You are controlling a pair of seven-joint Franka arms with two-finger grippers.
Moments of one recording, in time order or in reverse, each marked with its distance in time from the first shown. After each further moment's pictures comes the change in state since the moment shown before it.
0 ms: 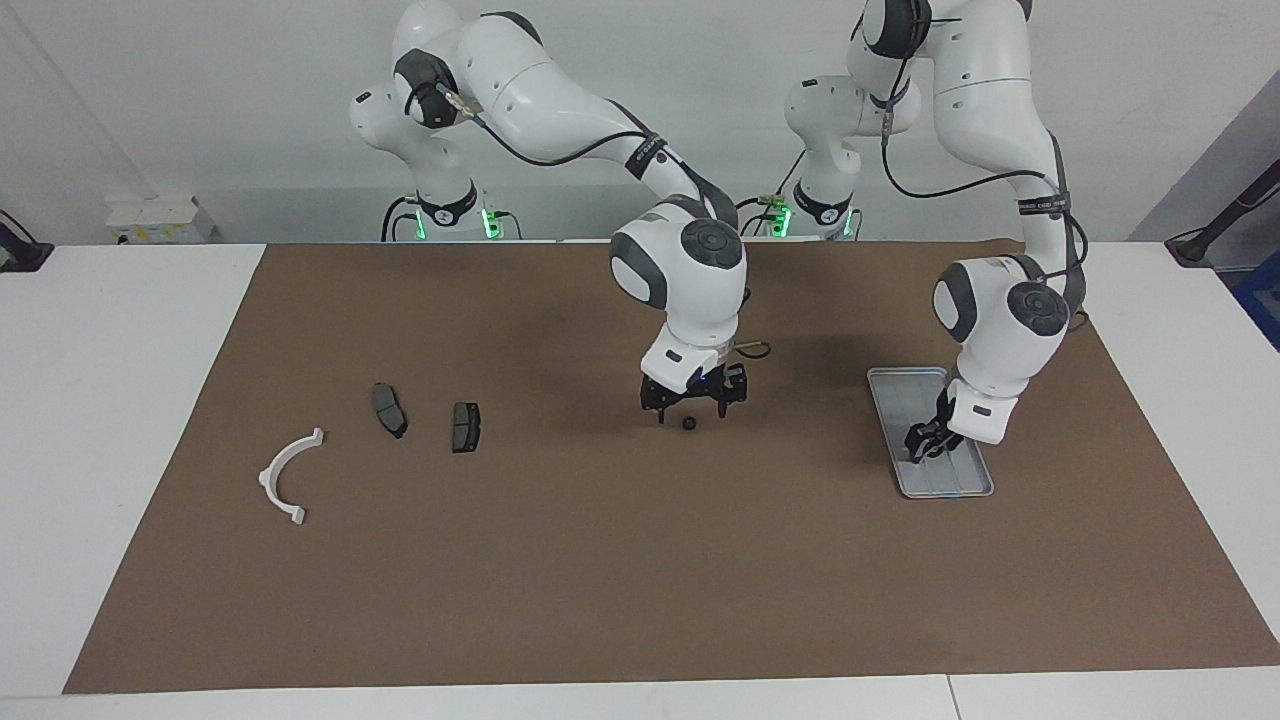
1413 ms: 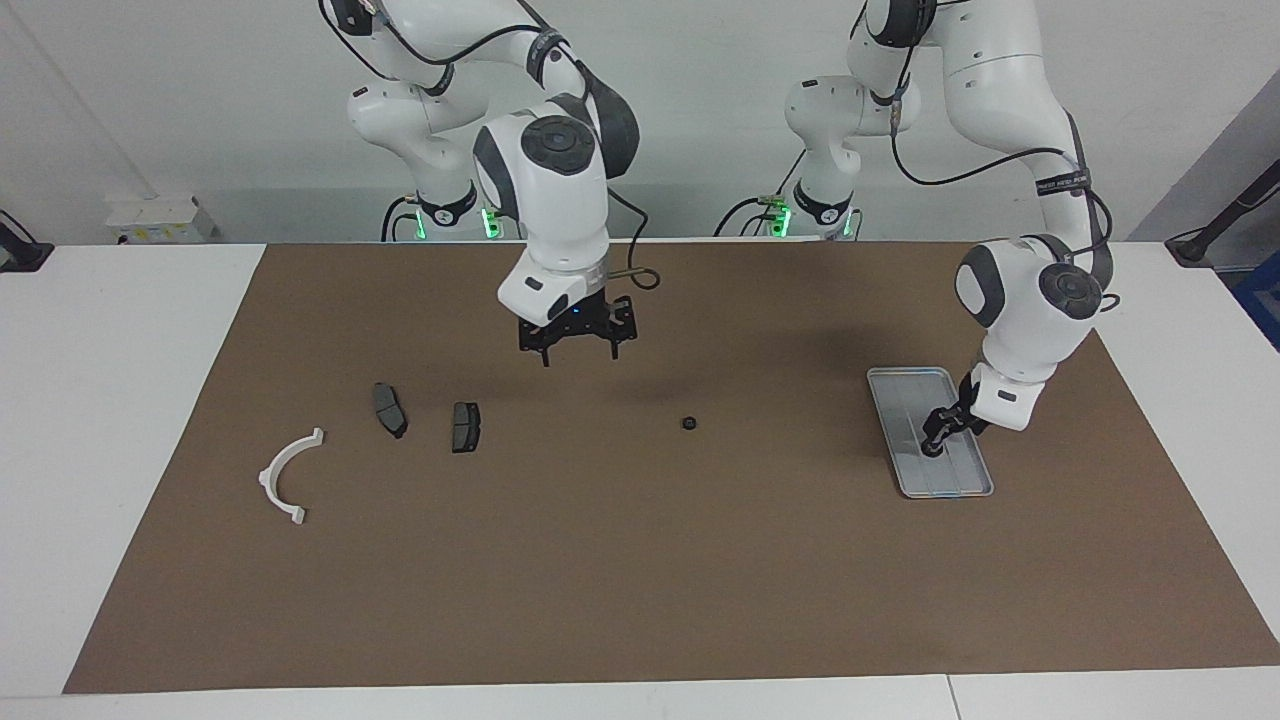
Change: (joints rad) left arm 0.022 -0.037 0.020 0.017 0.000 -0.064 0.071; right arm -0.154 -0.398 0.002 -0.310 0.069 -0.168 -0.172
